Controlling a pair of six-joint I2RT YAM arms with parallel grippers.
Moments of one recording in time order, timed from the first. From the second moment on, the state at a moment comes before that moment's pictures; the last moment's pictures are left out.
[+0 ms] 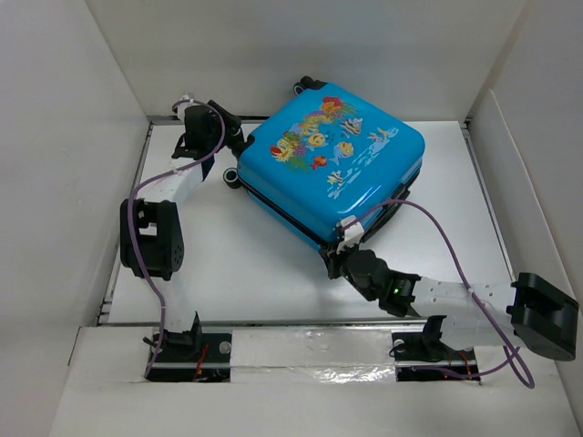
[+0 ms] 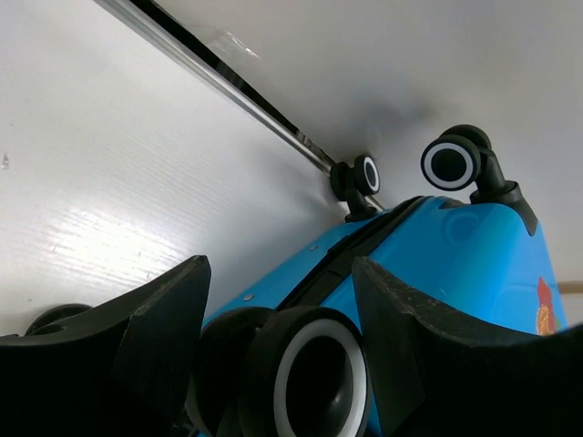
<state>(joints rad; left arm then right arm) -0.13 1.84 1.43 0.06 -0.02 -0.88 1.12 1.15 0.45 0.40 0.48 0.35</state>
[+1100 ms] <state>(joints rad) -0.41 1.39 0.60 0.78 -0.31 -1.01 1.13 1.14 0.54 0.15 0.40 0.23</state>
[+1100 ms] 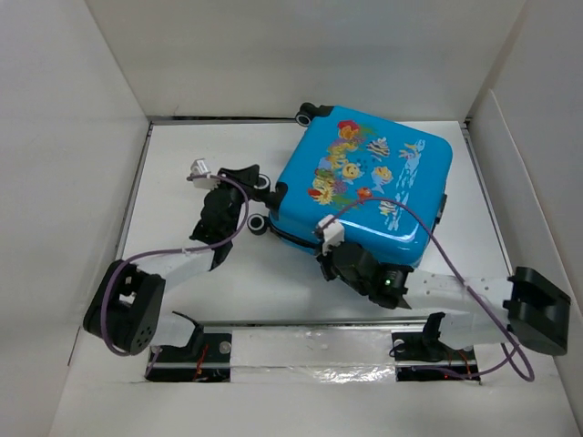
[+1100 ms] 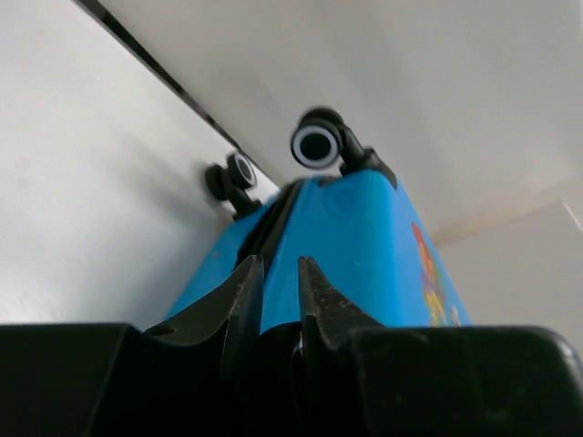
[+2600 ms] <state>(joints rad) -0.58 0.81 0.28 0.54 -0.28 -0.96 0.04 0.58 0.63 -0.21 0.09 0.27</state>
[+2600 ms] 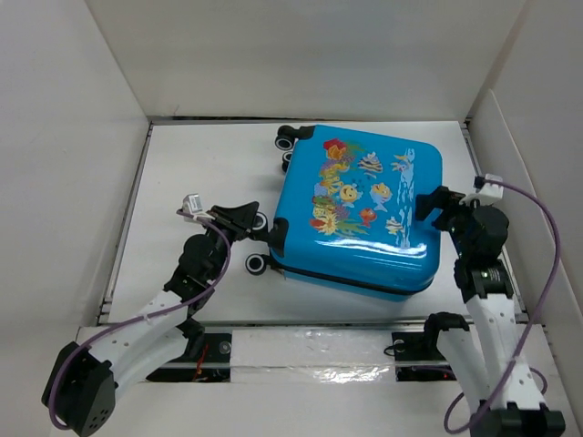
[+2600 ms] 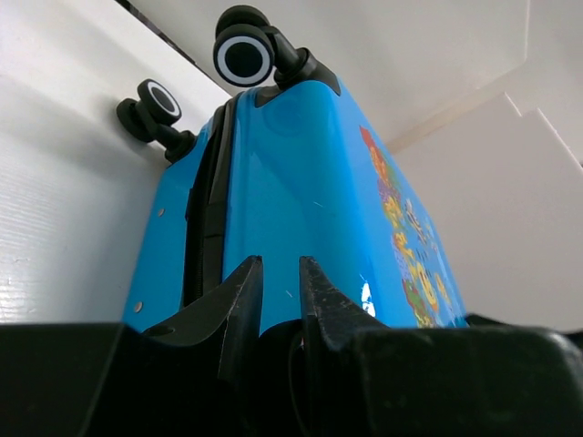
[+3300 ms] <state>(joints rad) -0.86 0.76 0.18 0.68 -0.30 -0.88 0.18 1.79 1.43 0.22 -0.35 0.22</state>
